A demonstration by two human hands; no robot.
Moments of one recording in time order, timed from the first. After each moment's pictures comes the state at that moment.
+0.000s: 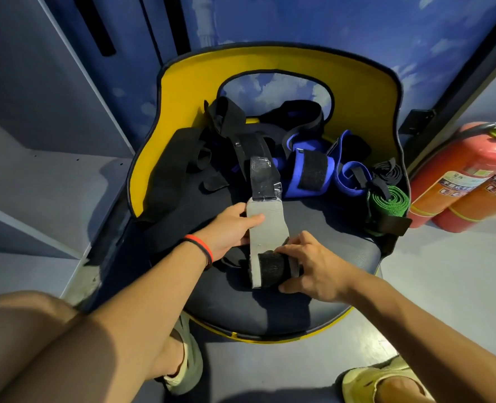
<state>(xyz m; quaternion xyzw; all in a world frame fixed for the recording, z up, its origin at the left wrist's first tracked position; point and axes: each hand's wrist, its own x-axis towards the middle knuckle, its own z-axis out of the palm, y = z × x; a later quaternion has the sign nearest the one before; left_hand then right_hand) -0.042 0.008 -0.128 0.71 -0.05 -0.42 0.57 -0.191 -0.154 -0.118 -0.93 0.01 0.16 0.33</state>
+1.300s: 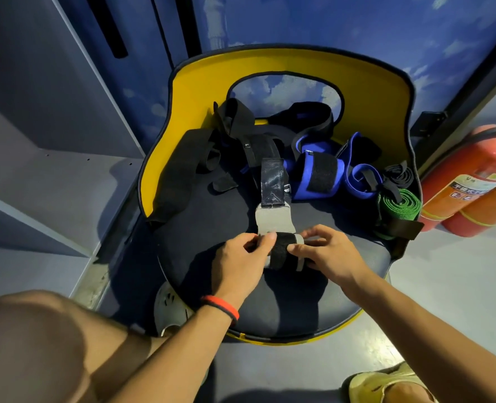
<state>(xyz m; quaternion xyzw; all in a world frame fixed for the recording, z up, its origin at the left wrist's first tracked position) -0.117 0.025 -0.121 0.87 -0.02 -0.17 0.46 -0.180 -0.147 -0.120 -0.73 0.32 0.04 0.60</state>
